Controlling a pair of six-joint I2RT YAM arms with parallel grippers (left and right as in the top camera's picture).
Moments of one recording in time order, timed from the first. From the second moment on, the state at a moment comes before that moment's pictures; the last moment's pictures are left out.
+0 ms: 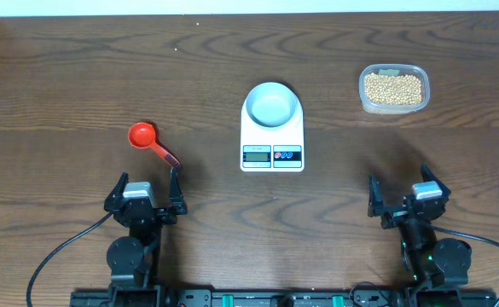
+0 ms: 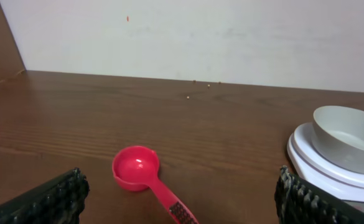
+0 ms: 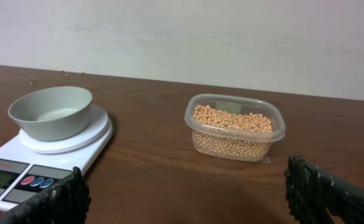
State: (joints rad) left arm 0.00 0.01 0.02 -0.09 -0.03 -0.04; right arm 0.04 0.01 0.01 -0.06 -0.13 -0.07
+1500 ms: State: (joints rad) left arm 0.00 0.95 0.98 -0.62 0.18 0.02; right arm 0.04 0.58 0.73 -0.48 -0.12 -0.01
